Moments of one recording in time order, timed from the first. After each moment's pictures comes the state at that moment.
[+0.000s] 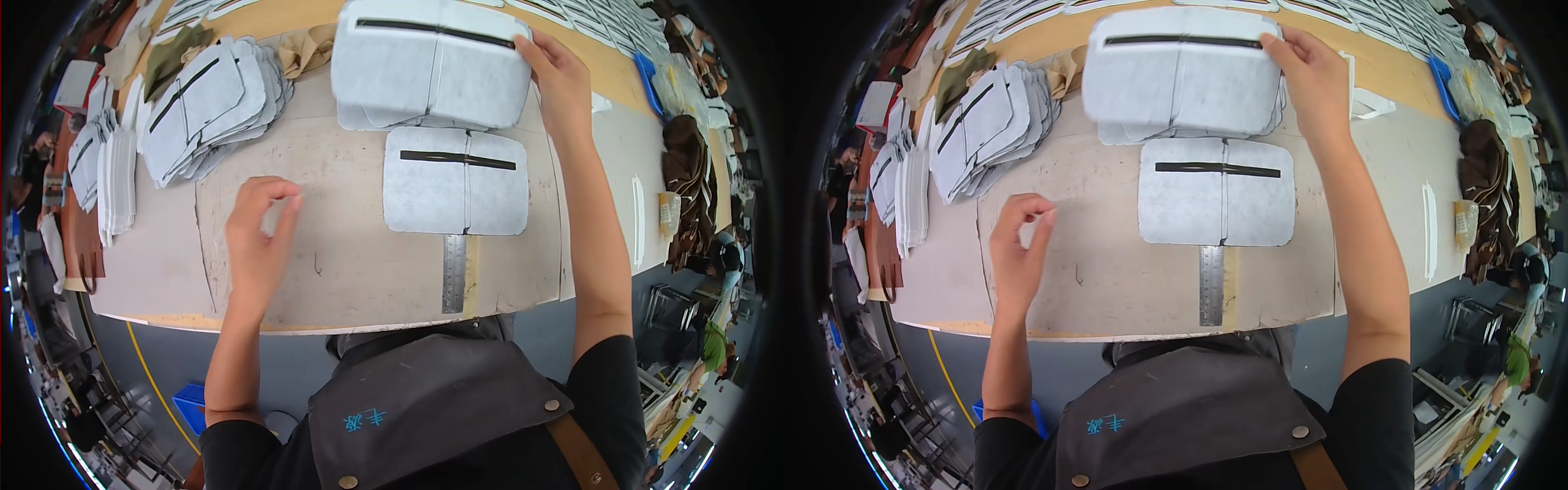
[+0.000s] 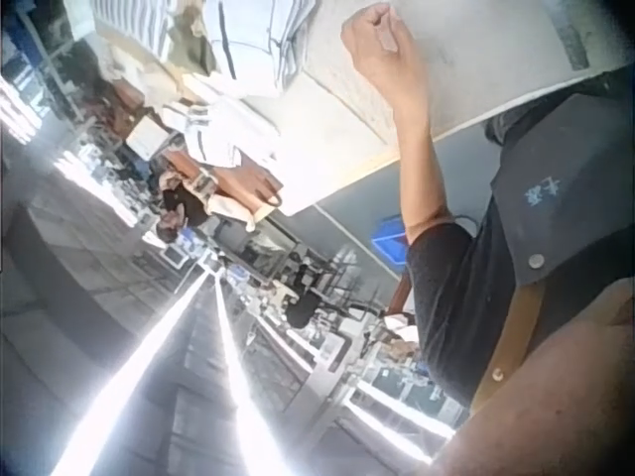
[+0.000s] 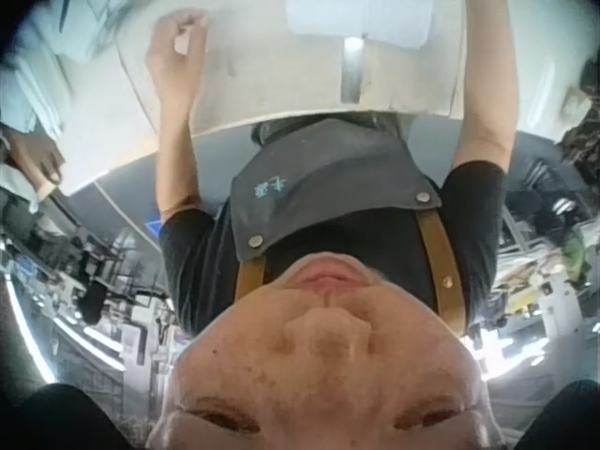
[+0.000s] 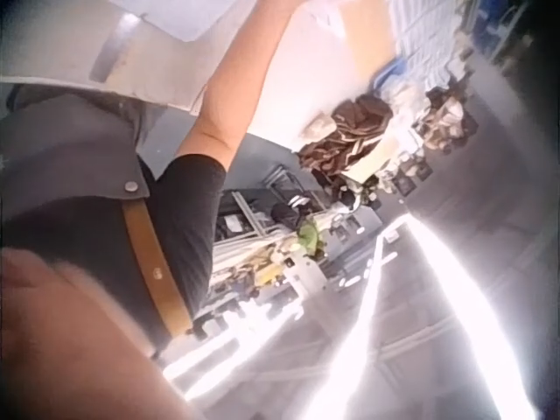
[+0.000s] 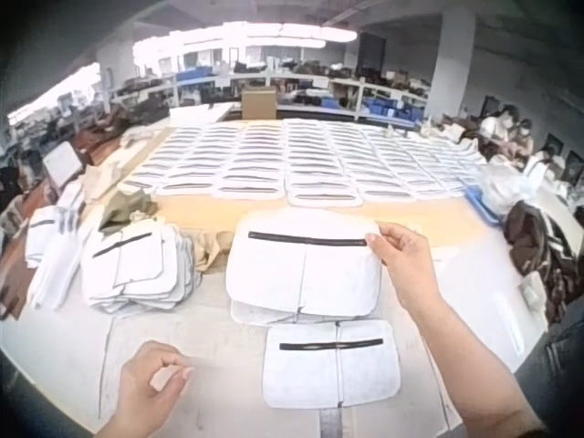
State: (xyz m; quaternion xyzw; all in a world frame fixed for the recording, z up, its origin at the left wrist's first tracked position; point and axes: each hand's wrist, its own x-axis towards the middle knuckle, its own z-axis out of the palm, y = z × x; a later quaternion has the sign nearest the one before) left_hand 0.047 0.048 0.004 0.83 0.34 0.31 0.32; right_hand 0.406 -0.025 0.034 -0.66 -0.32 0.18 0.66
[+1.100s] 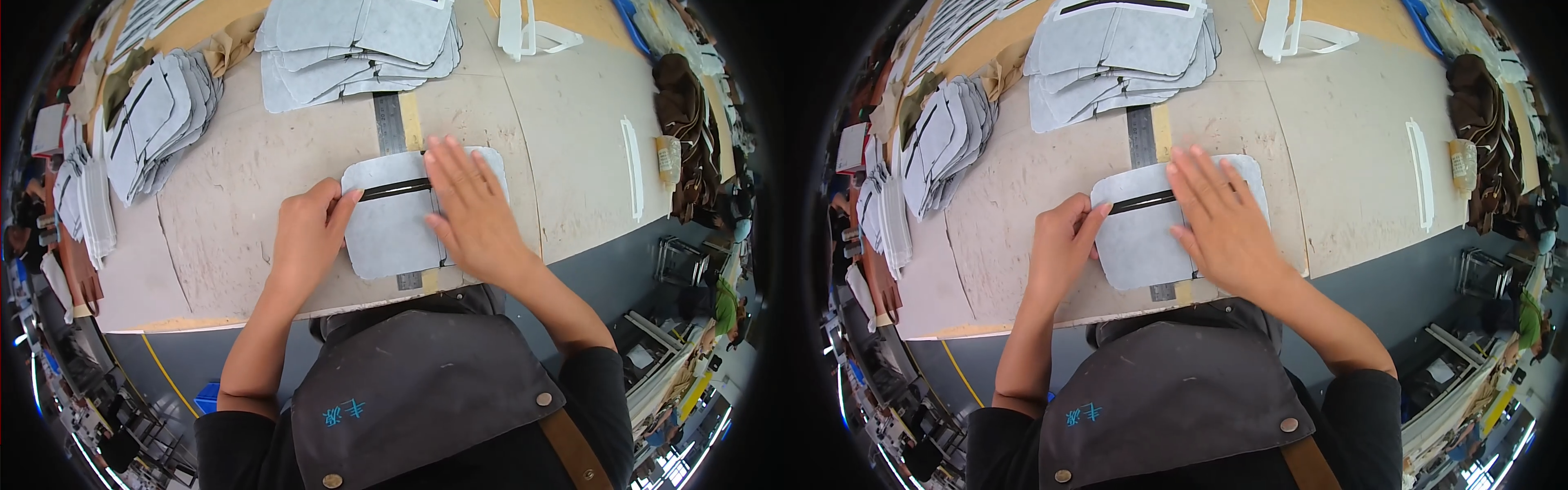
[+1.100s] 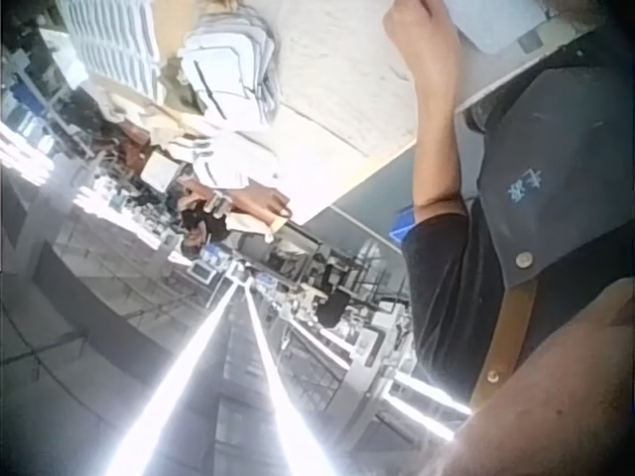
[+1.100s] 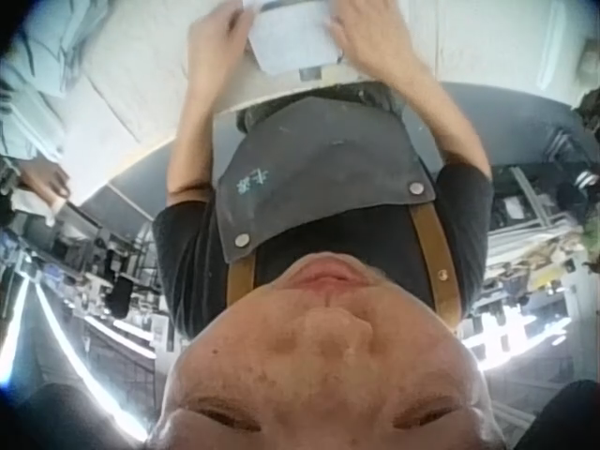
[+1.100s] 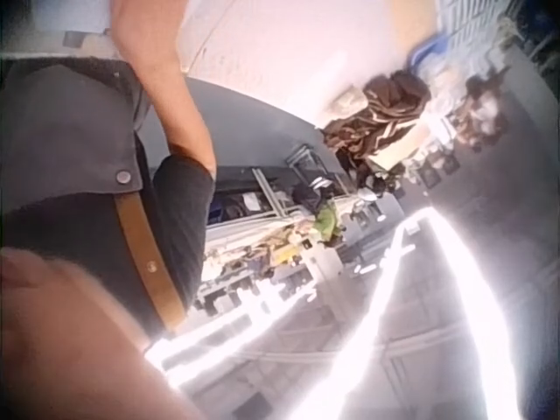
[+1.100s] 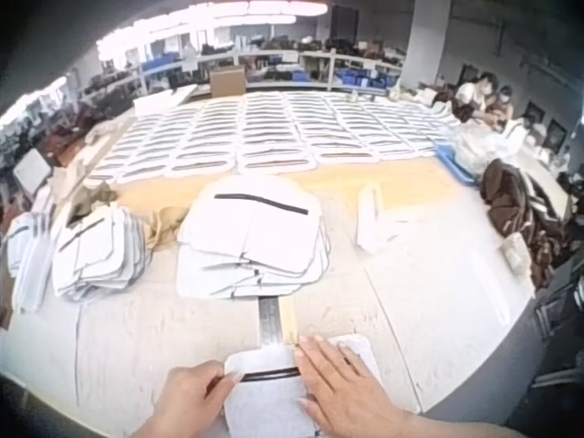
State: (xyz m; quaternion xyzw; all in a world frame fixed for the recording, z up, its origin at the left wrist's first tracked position) left_hand 0.127 -0.016 -0.006 0.79 0.39 0.07 0.47; right_hand 0.296 -0.176 -0.019 -0.74 -0.64 0.03 0.19
